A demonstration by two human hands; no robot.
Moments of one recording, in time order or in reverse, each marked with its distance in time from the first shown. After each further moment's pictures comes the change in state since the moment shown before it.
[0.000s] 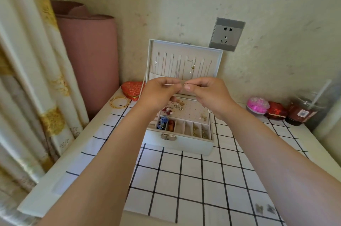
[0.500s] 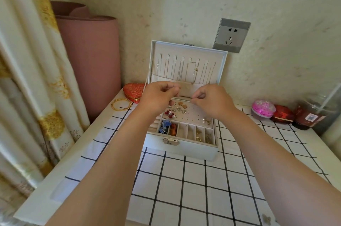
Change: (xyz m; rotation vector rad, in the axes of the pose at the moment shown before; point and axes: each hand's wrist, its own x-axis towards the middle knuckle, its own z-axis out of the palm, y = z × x) left_hand 0.013 -0.013 -0.004 0.073 0.037 0.041; right_hand 0.023 0.029 -0.002 -0.700 -0.034 -0.087
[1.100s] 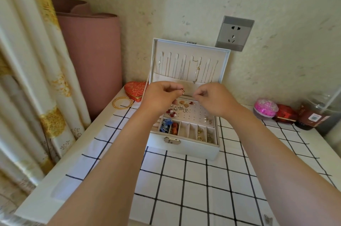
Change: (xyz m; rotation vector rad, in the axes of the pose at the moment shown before) left_hand 0.002 -0.007 0.004 -0.011 0.016 0.005; right_hand 0.008 0.005 -0.001 -0.003 -0.086 -0.081
